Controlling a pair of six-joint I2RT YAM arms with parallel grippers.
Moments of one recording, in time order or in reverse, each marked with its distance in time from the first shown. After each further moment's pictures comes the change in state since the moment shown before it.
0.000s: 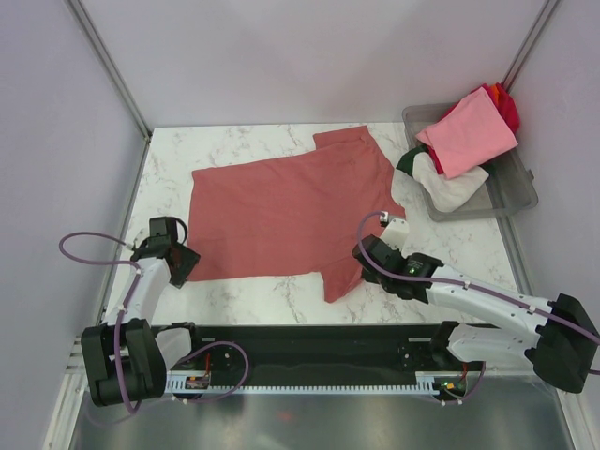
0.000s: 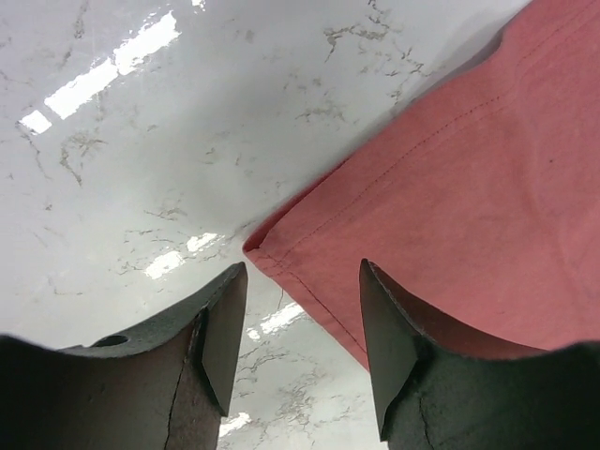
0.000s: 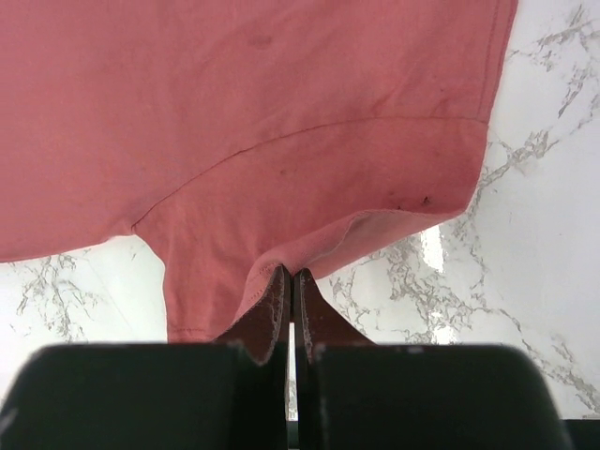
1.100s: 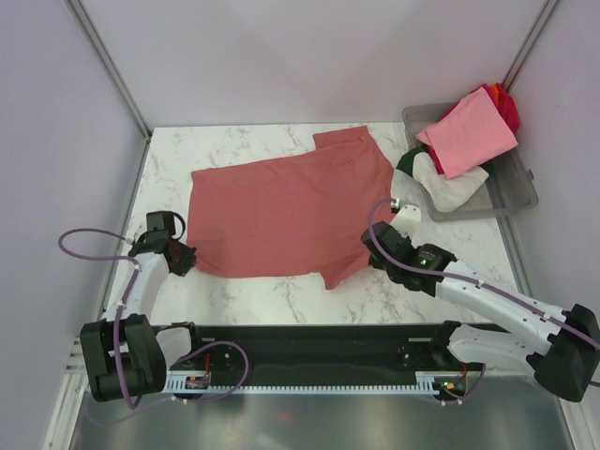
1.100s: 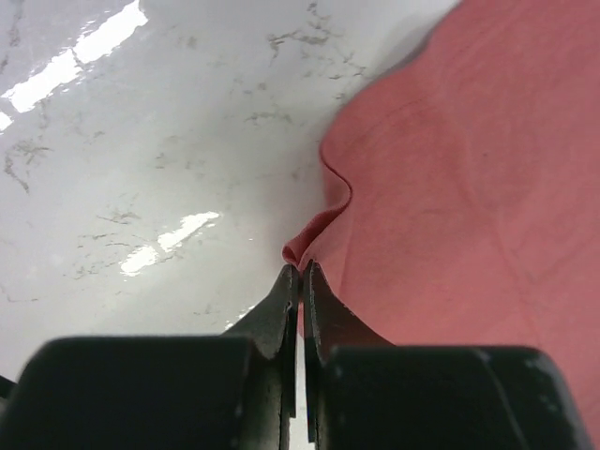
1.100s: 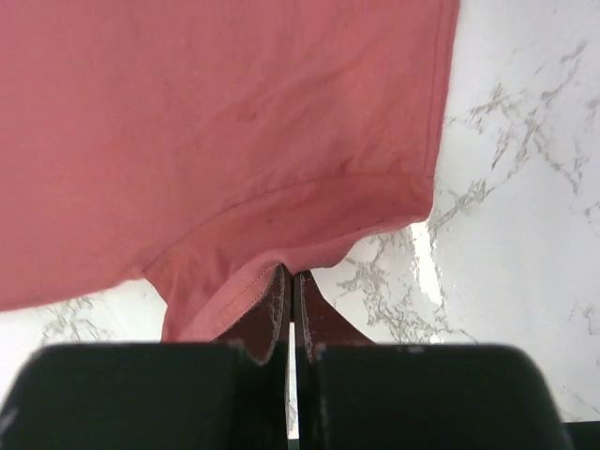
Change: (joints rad) left arm 0.007 0.035 0.034 0.013 0.049 -0.012; right arm -0.041 -0.049 0.058 -0.062 0.063 -0.053
